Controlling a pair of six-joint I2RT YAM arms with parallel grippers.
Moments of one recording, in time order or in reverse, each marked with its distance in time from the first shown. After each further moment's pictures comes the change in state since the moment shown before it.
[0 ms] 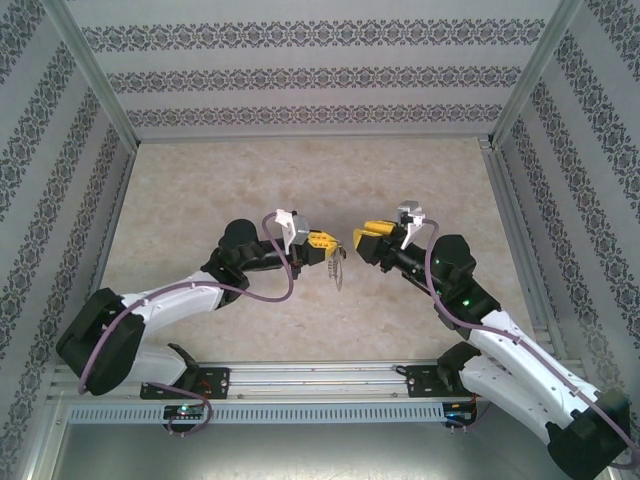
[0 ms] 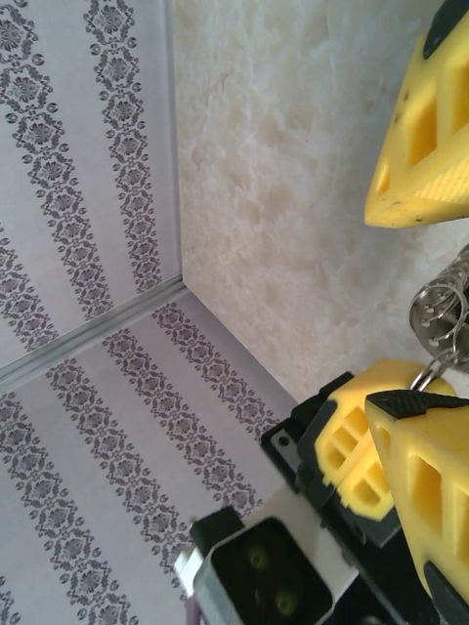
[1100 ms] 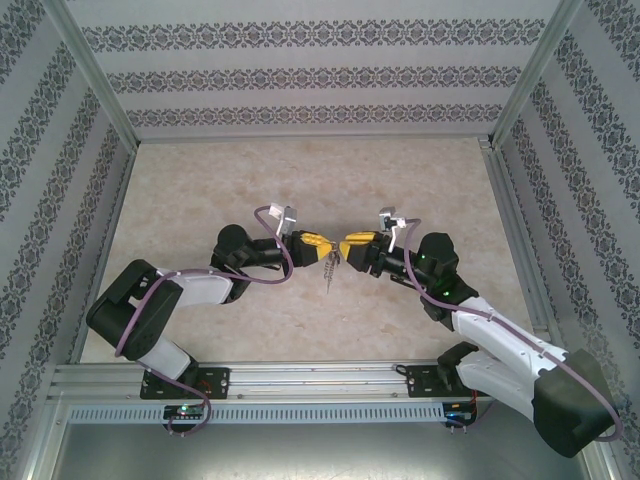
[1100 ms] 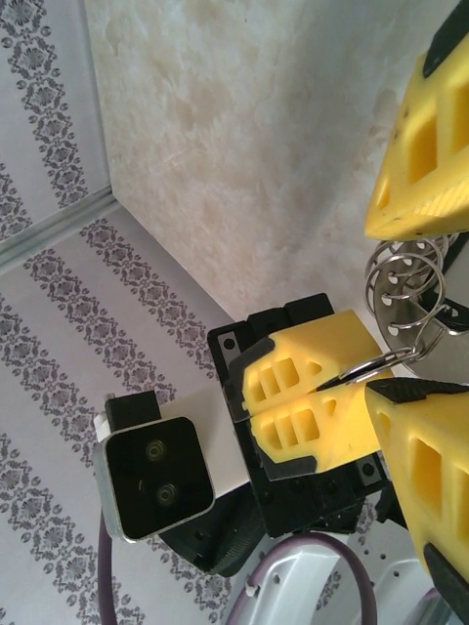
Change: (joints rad) left arm 0.088 0.208 -0.050 0.463 0.213 -0.474; right arm -0.048 0.209 -0.098 0.298 -0.296 0.101
